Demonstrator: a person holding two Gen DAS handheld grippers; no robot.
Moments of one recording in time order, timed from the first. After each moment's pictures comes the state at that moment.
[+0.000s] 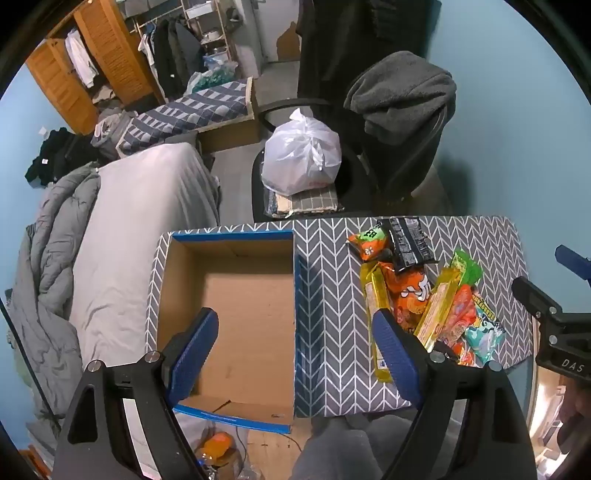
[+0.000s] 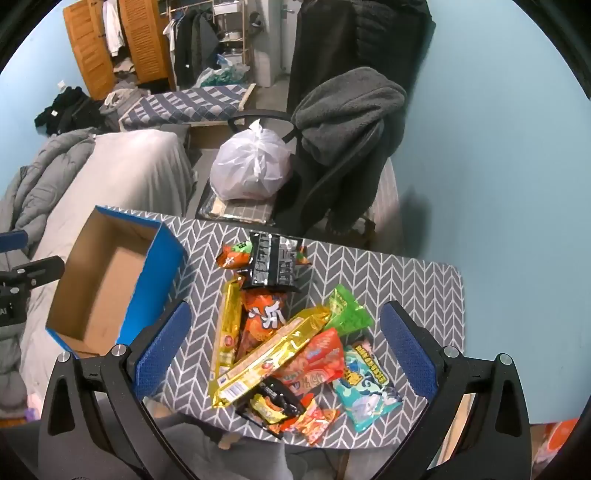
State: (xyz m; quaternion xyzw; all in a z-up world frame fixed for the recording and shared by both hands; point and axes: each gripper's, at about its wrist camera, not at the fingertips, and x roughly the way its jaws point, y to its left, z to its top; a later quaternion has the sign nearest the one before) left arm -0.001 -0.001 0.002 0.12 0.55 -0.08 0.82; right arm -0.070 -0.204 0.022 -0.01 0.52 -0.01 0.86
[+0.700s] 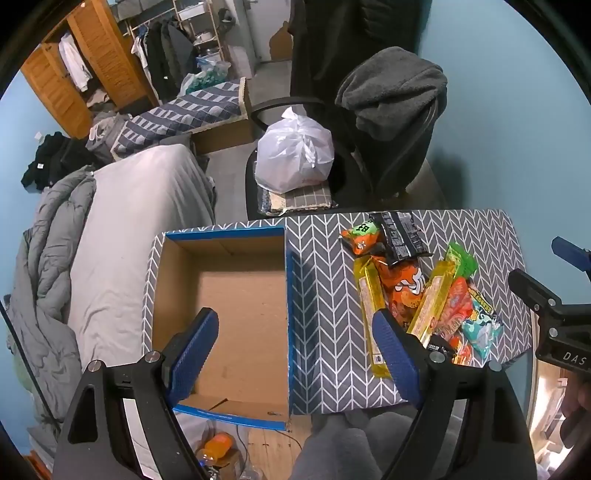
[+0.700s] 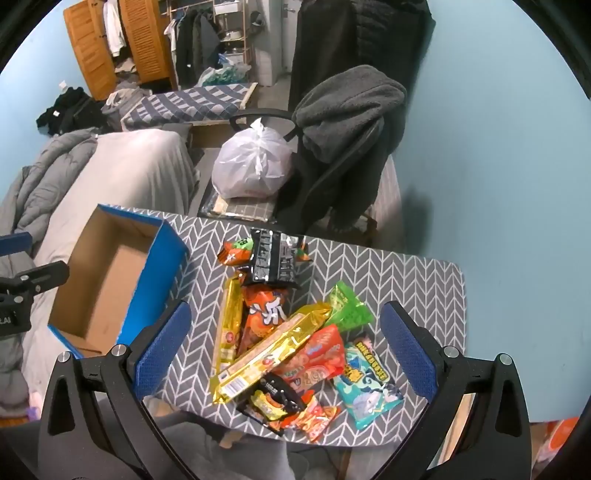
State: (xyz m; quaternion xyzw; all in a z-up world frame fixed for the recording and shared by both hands) left arm -0.008 -0.009 0.001 0.11 0.56 -0.09 0.82; right arm -0.073 -0.205 0.020 0.00 0.52 -0.01 0.86
